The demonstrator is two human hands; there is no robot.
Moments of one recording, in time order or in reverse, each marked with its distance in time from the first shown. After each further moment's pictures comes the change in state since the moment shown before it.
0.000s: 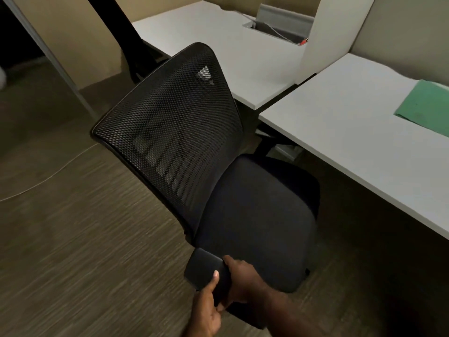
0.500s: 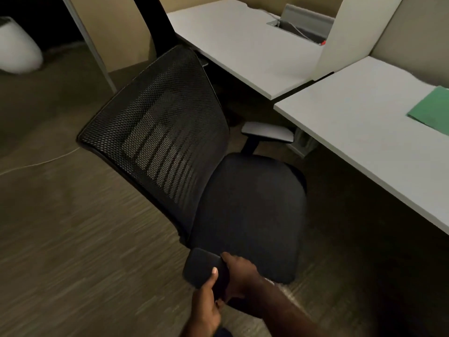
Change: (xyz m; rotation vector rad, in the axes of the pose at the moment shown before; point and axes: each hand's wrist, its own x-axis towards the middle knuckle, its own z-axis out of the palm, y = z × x) left_hand -0.057 -0.063 -0.046 -0.126 0.080 0.018; right_hand -0.062 -0.005 0.062 -0.139 -0.004 -0.082
